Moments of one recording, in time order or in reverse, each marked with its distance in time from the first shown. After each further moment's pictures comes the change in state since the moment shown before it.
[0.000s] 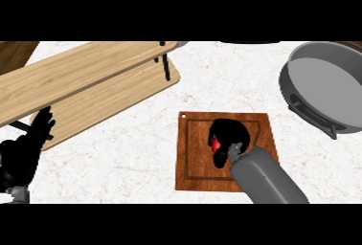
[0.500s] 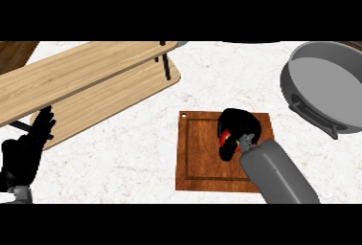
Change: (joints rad) left arm -0.006 -0.029 0.020 -0.001 -0.026 -0.015 0.003; right arm -0.013 -0.017 -0.107 -0.021 0.065 0.010 -0.067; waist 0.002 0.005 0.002
